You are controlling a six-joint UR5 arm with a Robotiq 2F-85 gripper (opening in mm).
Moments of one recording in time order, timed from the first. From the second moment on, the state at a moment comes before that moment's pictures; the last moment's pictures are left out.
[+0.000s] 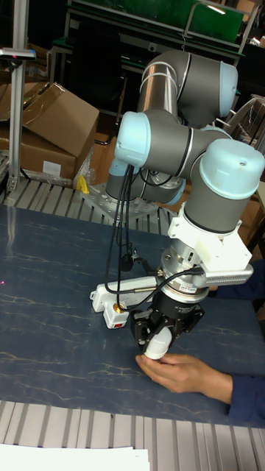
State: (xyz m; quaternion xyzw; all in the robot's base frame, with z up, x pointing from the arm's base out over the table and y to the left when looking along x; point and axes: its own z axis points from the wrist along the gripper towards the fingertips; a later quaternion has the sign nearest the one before) arm 0.674 0.078 0.101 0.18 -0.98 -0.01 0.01
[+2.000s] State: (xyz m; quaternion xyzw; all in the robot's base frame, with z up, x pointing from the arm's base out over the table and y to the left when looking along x) arm 0.613 0.045 0.119 0.20 -0.98 0.00 0.01
